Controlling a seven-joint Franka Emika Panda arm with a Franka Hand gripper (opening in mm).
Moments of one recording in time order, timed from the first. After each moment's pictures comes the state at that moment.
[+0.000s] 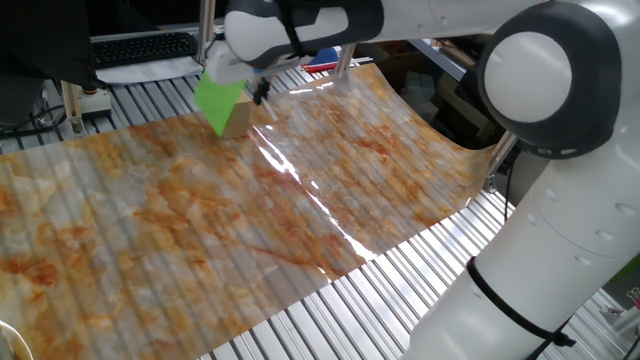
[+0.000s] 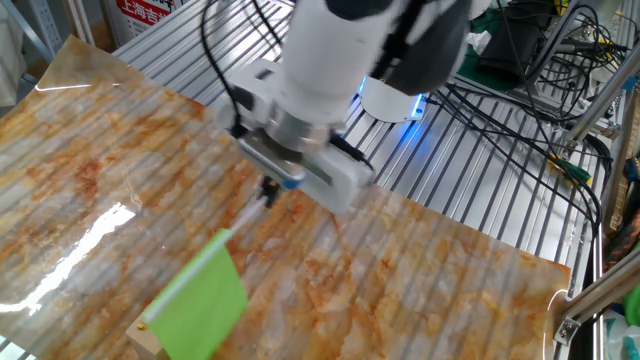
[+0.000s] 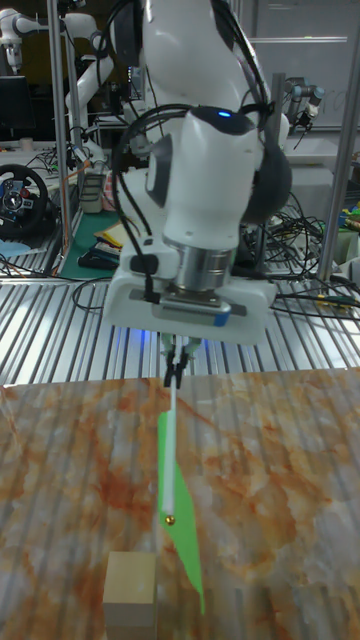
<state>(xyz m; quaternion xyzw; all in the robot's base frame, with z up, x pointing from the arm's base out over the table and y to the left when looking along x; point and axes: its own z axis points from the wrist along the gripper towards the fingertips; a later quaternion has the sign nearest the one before) 0.575 0.013 0.302 0.01 0.99 -0.09 0.06</state>
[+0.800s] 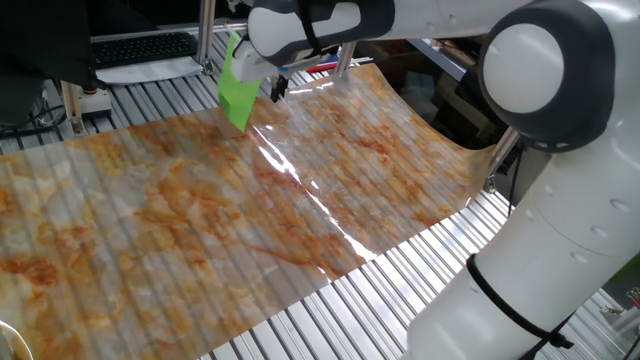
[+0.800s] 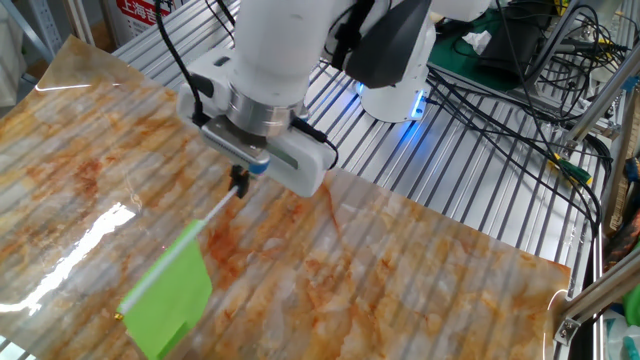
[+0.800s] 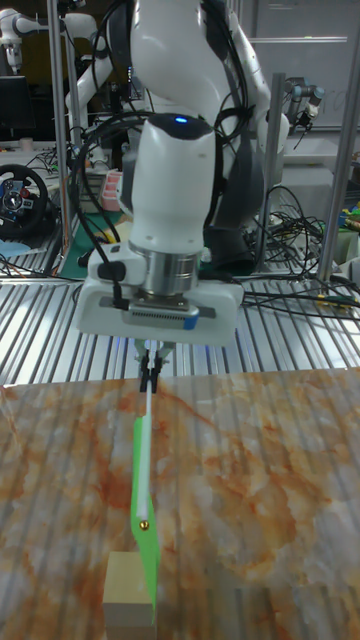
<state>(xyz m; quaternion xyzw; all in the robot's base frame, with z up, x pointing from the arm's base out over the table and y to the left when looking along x) 0.578 -0.026 0.296 -0.02 1.00 -0.07 0.06</state>
